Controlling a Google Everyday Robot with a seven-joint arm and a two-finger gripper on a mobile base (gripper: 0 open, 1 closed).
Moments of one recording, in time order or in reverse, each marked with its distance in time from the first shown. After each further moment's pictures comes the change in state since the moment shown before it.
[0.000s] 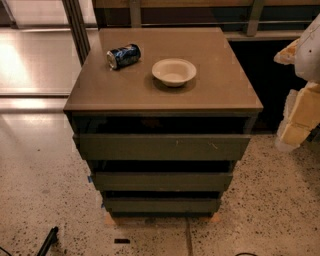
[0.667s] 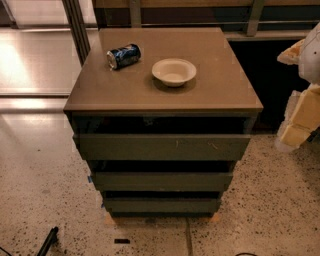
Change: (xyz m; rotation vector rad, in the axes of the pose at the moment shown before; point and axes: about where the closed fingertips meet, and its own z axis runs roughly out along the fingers) arm 0.001 0.000 0.000 0.022 -0.031 0.020
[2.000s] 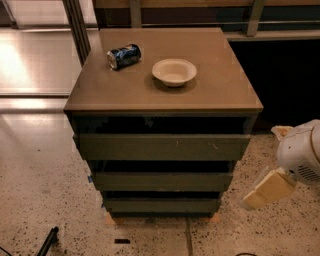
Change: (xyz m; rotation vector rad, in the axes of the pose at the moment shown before) arm 0.037 0.076 0.111 0.025 -0.160 0.330
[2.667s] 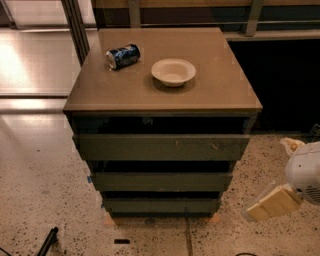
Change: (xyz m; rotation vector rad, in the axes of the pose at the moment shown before) arm 0.019 0.013 0.004 0.033 -0.052 0.050
